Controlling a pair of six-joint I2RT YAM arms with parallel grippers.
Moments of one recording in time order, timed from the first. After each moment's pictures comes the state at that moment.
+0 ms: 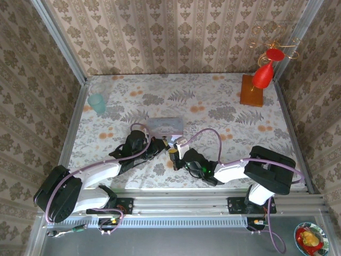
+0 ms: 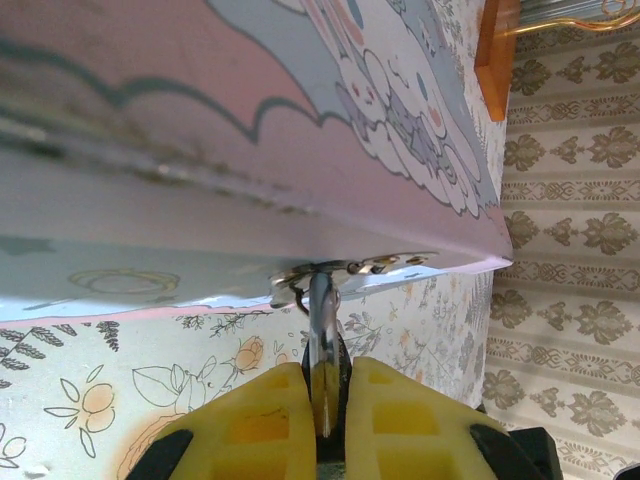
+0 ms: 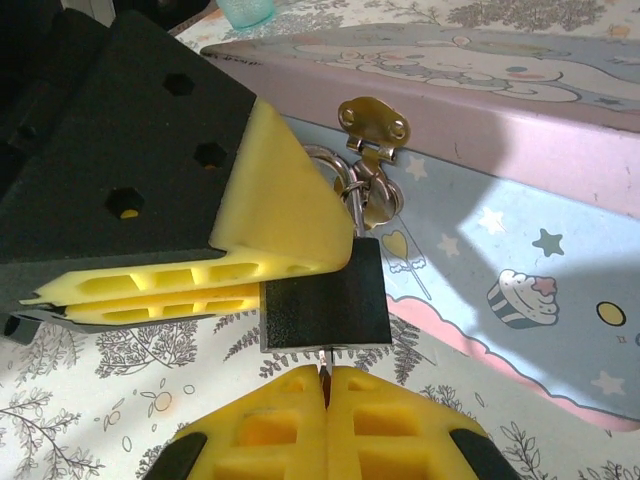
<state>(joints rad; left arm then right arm) -0.70 1.21 0.42 0.24 0.29 -1.17 1.03 1.59 0.48 0.71 0.28 0.38</state>
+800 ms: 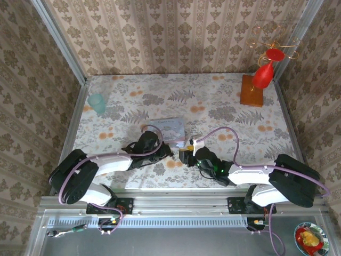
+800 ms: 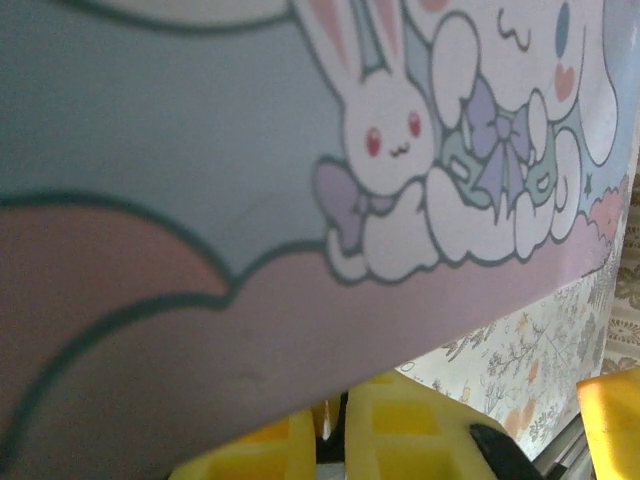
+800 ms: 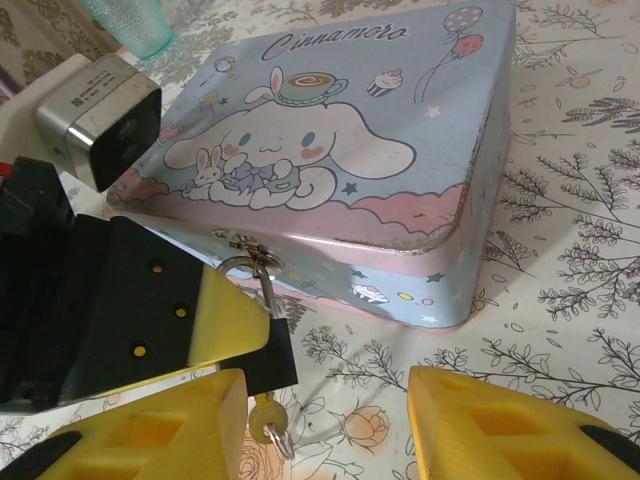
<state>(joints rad) -0.79 1.43 0.52 0.17 0.23 -1.09 0.96 1.35 0.38 0.51 0.31 0.55</state>
